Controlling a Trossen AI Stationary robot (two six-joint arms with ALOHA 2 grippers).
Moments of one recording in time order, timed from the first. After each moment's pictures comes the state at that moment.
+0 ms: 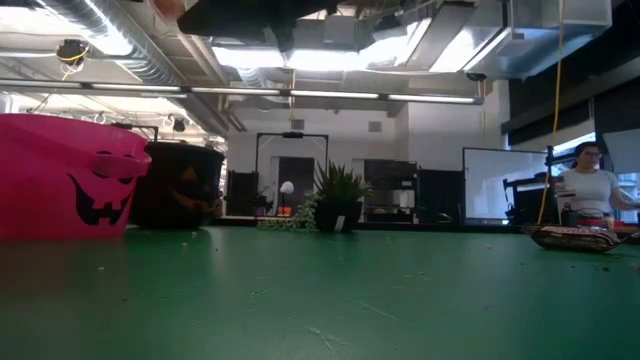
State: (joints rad) left arm -0.90 1.22 0.89 -0.67 -1.16 -0.64; right arm 0.21 2.00 1.51 0.19 0.25 -0.11
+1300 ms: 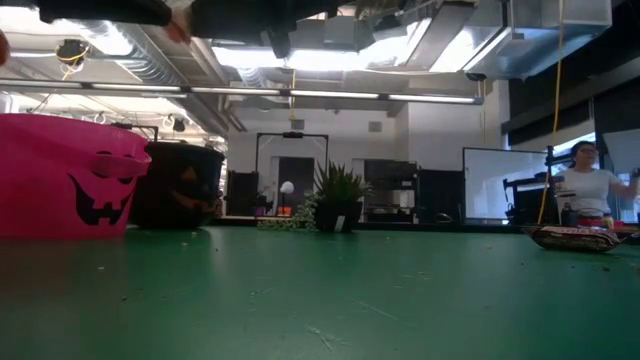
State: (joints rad) left arm -0.87 1.51 0.89 -0.39 -1.30 0.17; right arm 0.21 2.00 1.51 0.16 0.16 -0.05
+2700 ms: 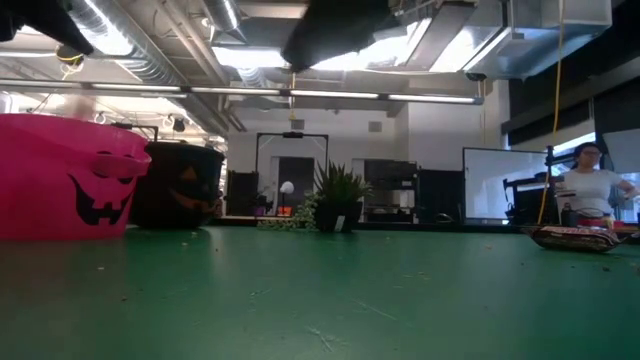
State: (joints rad) left arm -0.90 0.92 0.96 -1.51 -0.86 -1.25; right arm 0.29 1.83 1.51 -0.47 0.36 0.07
